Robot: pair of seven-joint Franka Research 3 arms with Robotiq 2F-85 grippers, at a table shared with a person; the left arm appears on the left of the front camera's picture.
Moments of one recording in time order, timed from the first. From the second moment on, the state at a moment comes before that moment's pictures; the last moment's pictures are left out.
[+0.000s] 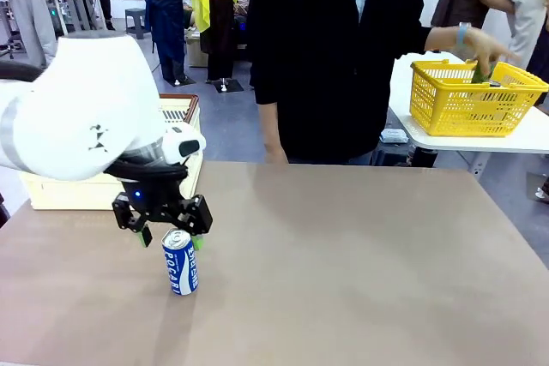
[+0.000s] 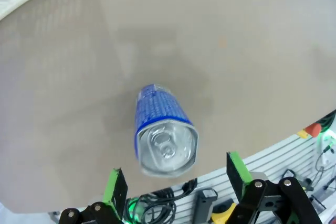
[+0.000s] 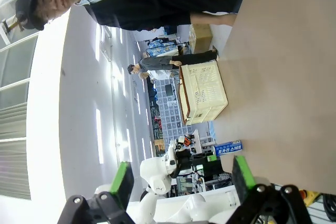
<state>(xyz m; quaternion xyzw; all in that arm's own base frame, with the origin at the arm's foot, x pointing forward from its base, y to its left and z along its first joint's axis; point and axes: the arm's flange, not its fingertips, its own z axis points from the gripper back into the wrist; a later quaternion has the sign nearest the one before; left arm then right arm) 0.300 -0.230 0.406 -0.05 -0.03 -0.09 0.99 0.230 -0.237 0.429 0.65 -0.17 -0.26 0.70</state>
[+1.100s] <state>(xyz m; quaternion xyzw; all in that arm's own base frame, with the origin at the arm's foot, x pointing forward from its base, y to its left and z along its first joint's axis) 0.318 -0.245 0.359 -0.02 -0.03 -0.10 0.99 0.230 -0.237 0.429 0.65 -0.17 -0.26 0.70</state>
